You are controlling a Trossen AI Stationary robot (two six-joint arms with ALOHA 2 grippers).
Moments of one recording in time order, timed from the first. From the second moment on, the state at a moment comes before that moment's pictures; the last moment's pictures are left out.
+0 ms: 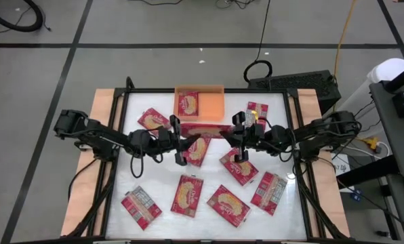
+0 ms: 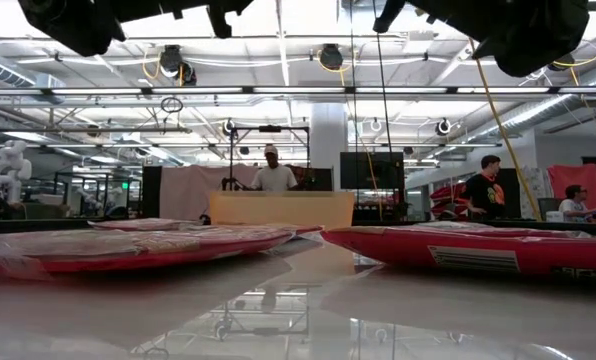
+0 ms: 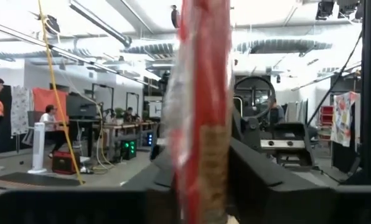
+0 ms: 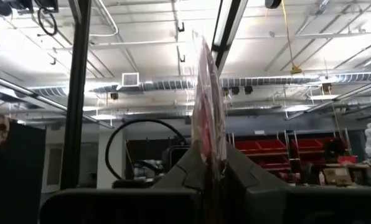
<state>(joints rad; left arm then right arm) -0.16 1.51 0.66 1.29 -0.31 0.12 0.08 1.50 0.57 1.55 0.07 0.01</state>
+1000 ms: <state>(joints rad) -0.09 1.09 0.65 -0.09 -0.17 -0.22 0.11 1.31 0.83 0.12 0.26 0.15</state>
